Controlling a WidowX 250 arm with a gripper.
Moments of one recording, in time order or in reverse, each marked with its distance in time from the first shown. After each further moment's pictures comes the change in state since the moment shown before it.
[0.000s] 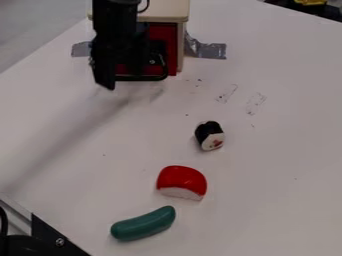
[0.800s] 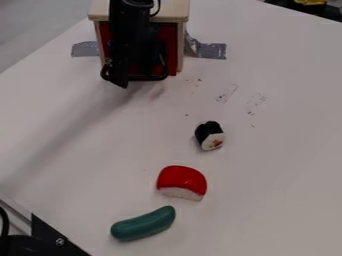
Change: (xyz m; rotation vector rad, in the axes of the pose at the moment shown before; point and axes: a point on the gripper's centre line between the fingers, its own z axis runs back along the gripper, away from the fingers) arm 0.009 -0.029 -0.041 0.076 -0.010 0.005
